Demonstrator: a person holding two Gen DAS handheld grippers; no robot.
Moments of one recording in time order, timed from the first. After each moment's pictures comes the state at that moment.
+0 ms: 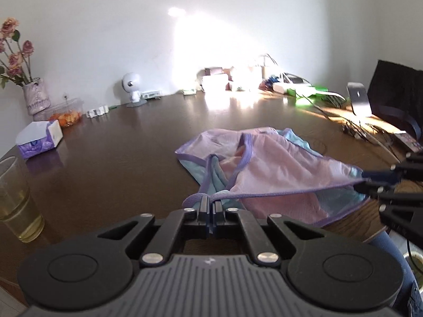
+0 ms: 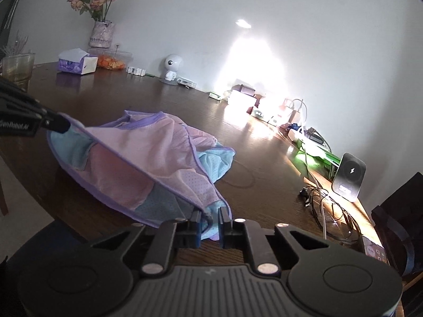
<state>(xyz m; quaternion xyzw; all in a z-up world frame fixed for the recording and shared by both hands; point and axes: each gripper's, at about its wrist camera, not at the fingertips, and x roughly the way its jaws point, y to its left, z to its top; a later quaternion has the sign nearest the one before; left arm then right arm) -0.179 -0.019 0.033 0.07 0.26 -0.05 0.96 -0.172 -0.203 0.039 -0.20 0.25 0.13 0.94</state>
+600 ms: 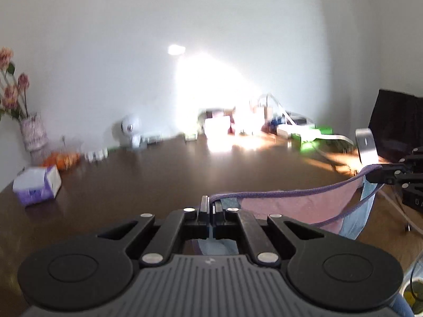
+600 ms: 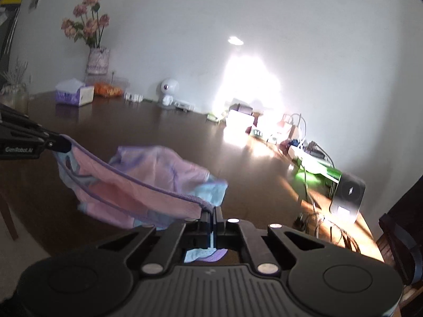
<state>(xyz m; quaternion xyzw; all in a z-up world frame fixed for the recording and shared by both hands) -0.107 -0.017 0.113 0.08 0.18 -0.08 0.98 -0.131 -0.229 0.115 -0.14 0.19 0.15 0.96</state>
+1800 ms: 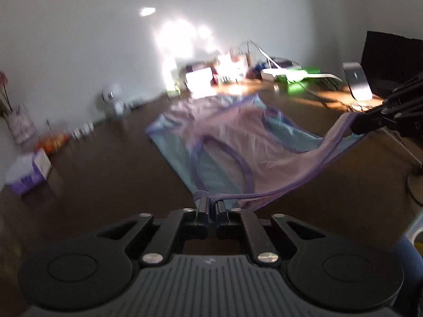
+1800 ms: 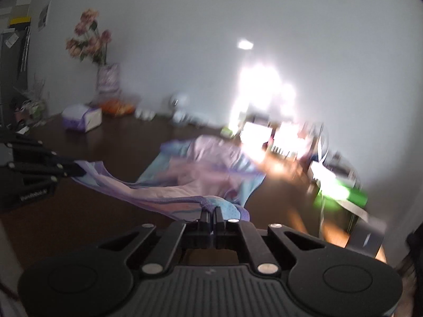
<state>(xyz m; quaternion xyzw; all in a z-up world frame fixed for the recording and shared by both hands) -0.144 -0.035 0.021 0.13 0.30 -0.08 0.94 -0.058 -0.266 0.086 -0.09 0.29 0.25 0.92</state>
